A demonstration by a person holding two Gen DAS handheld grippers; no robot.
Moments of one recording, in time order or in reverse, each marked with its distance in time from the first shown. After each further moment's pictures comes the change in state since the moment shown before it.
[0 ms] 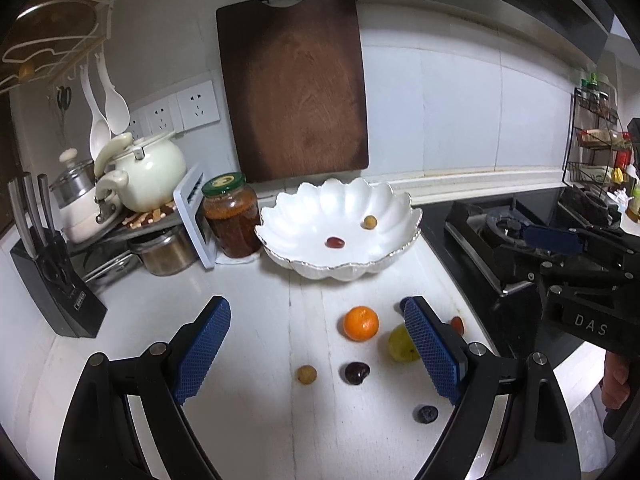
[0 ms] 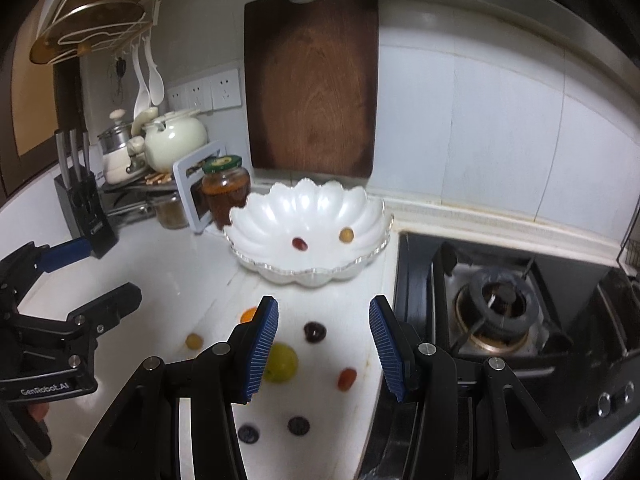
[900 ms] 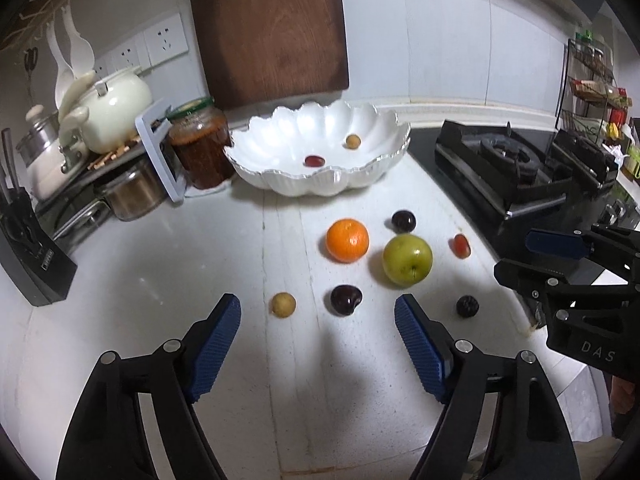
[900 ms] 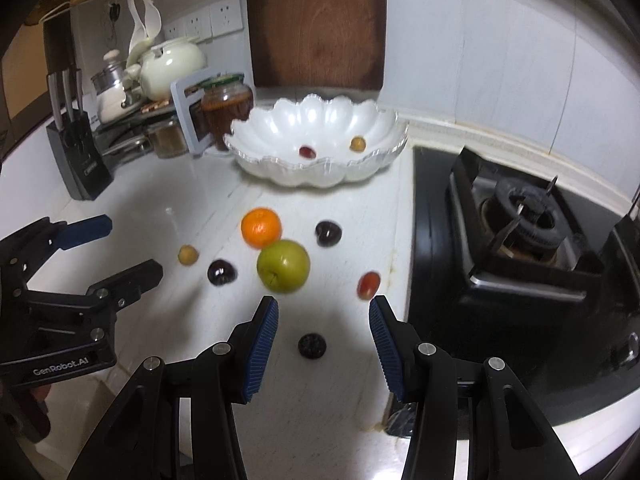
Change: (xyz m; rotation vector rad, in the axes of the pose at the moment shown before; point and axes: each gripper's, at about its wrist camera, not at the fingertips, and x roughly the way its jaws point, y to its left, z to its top) left arm 0.049 -0.010 -0.059 0.041 0.189 -0.055; right arm 0.036 0.009 -0.068 0.006 0.201 0.011
